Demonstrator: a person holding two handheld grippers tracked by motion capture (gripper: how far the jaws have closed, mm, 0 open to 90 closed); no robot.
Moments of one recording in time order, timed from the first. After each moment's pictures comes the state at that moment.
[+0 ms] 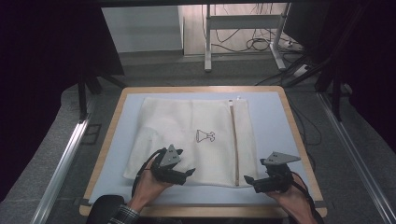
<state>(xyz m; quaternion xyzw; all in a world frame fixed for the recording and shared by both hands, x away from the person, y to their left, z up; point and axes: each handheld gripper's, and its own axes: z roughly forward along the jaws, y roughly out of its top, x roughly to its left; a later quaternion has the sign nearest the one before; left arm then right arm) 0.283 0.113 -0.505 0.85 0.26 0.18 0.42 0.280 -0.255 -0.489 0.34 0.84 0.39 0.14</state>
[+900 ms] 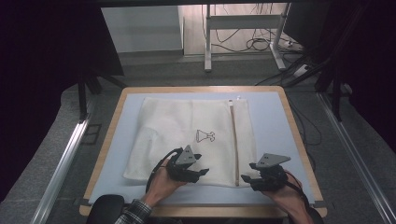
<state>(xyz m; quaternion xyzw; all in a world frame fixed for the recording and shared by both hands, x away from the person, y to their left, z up) 0.296 0.075 -0.513 0.86 0.22 0.13 0.44 0.280 -0.239 -0.491 0.28 0.88 0.36 0.14</state>
